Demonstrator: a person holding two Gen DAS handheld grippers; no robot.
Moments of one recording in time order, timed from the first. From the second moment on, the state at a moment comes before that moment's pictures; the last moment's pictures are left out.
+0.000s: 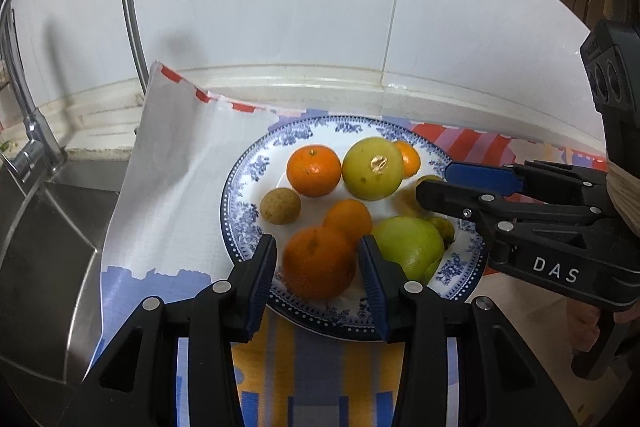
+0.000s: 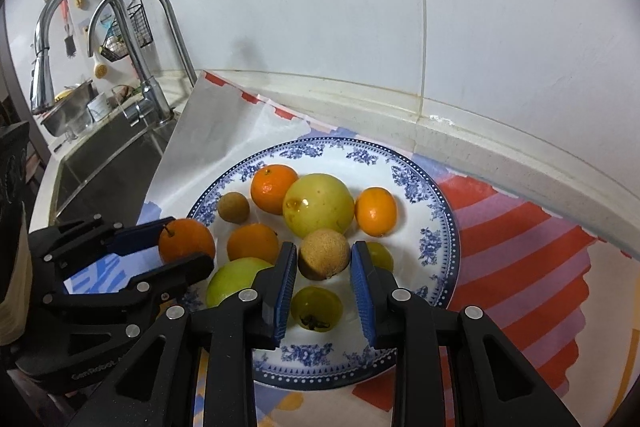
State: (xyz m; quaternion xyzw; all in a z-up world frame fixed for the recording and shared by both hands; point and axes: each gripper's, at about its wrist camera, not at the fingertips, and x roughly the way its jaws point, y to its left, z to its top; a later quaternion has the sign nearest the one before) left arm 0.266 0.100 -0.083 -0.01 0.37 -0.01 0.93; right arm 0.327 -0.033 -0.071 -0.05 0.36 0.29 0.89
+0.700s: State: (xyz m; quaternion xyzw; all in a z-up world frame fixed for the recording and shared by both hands) left arm 0.179 0.050 0.005 0.01 0.28 -0.01 0.96; right arm 0.227 -0.103 -0.002 -0.02 0.29 0.20 0.94
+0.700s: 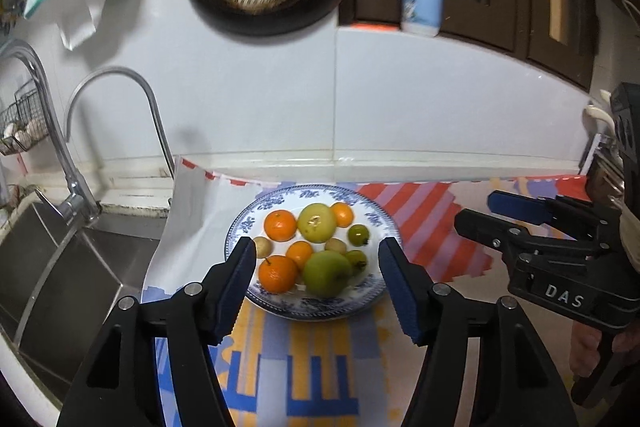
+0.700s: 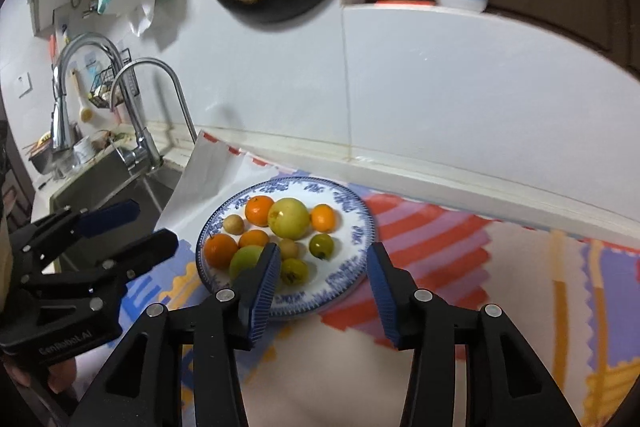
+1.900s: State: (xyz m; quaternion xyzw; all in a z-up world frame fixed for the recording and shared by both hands) left arm 0.031 -0.007 0.038 0.02 0.24 -0.06 0.97; right arm 0.023 -0.194 0.034 0.02 0.24 0.01 0.97
